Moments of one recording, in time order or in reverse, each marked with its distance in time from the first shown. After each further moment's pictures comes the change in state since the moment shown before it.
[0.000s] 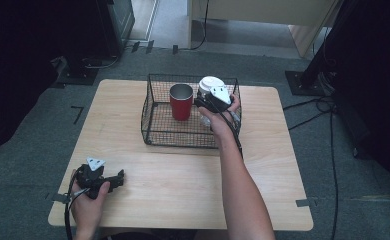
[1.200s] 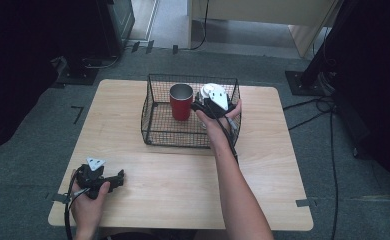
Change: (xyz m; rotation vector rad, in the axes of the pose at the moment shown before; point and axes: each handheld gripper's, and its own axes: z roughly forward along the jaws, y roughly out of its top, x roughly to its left) left arm 0.000 0.000 0.000 0.001 0.000 0.000; right arm 0.010 -0.003 -0.020 -0.010 -0.090 0.032
